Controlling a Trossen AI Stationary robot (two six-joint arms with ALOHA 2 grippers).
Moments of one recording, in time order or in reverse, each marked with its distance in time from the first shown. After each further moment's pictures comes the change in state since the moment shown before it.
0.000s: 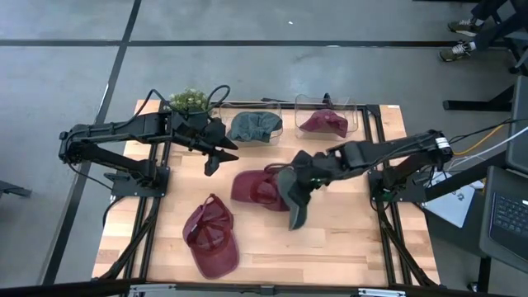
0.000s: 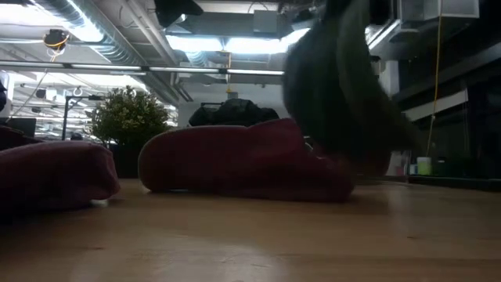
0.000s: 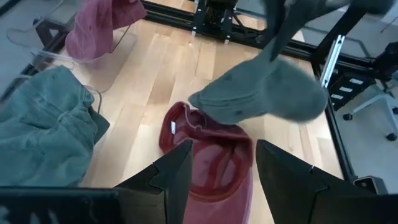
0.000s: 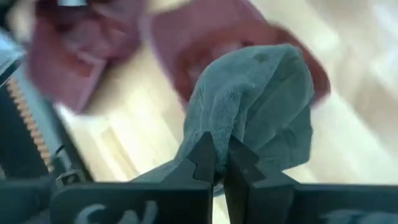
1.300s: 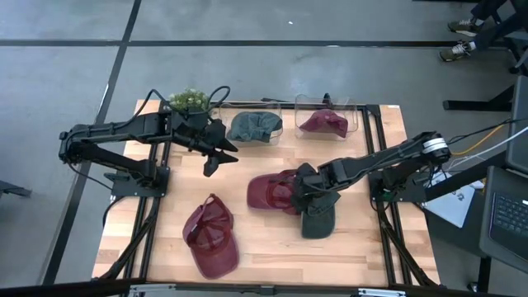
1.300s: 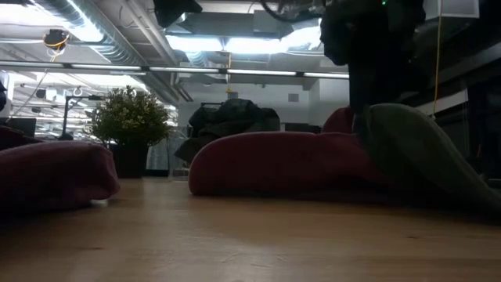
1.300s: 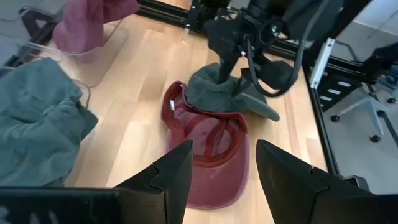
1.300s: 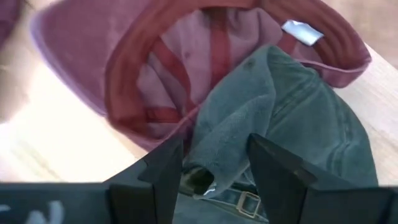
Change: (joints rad) left arm 0.000 -0.001 0.000 -0.001 0.032 -0.037; right arm 0.011 0.029 -0.386 0.196 -0.003 0.257
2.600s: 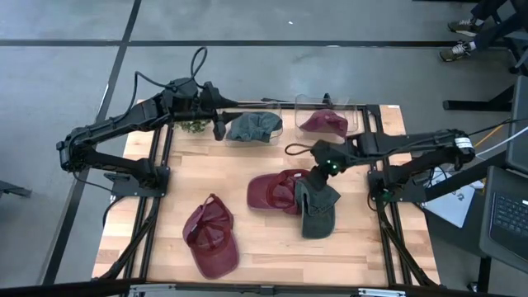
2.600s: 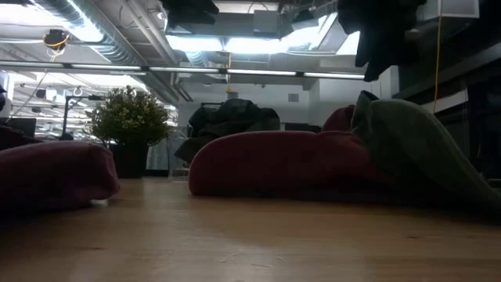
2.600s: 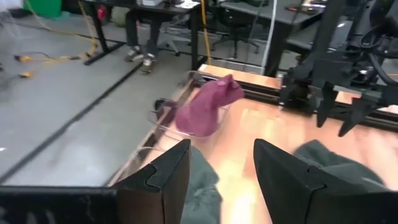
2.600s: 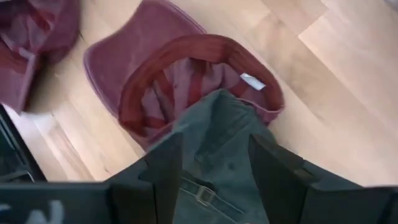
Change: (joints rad) left arm 0.282 0.000 0.000 0.249 -0.114 0.202; right arm -0.173 -0.282 -0.002 -0.107 -0.059 -0.267
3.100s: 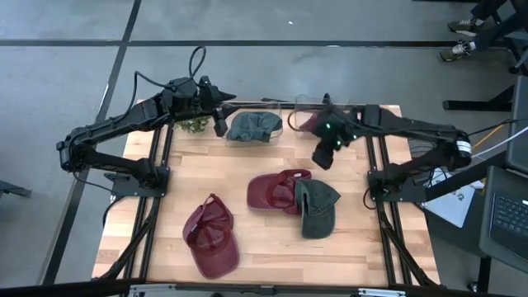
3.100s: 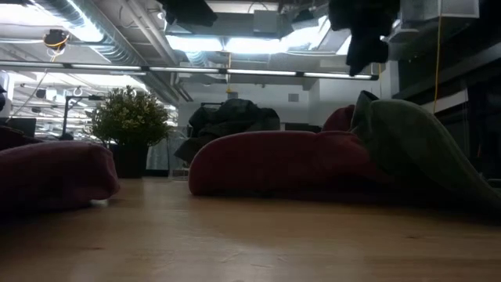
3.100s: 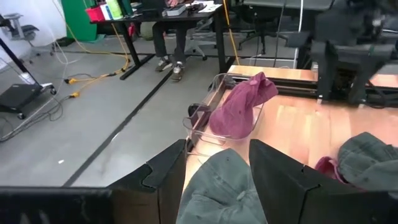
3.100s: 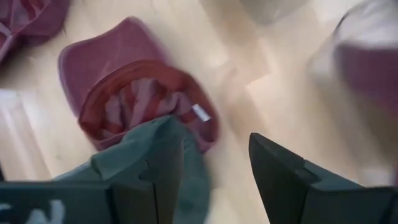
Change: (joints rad) left arm 0.001 0.000 0.000 0.016 -0.136 0.153; right arm -0.287 0.021 0.144 -0.138 -0.119 -0.507
